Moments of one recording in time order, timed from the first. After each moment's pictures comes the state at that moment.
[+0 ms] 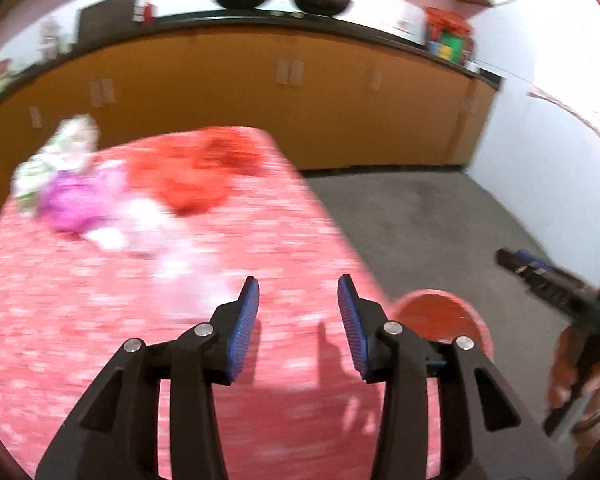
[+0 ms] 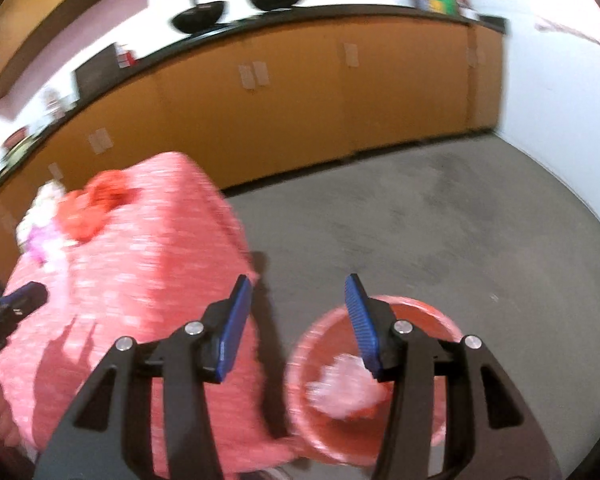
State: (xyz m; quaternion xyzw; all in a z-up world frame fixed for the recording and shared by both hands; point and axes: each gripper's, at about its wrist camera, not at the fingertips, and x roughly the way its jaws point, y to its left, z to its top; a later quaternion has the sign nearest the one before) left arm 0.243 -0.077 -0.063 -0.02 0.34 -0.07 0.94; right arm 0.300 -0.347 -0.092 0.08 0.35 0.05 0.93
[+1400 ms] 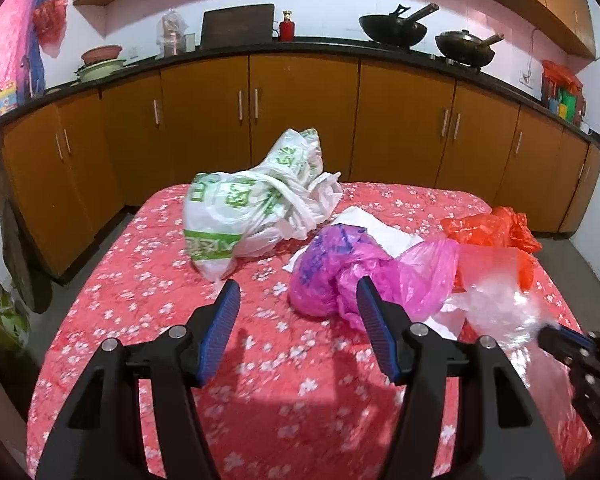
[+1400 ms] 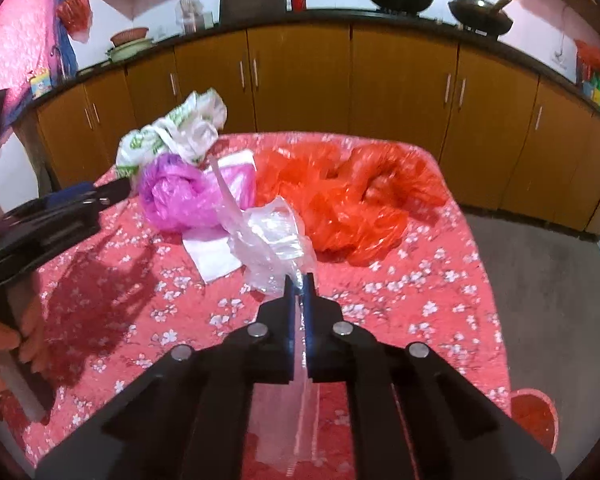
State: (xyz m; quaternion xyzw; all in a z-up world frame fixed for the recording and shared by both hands) left arm 0.311 0.141 -0.065 -0.04 0.29 0.10 0.95; right arm 0.358 -0.069 -0.089 -0.06 0.34 0.21 0.92
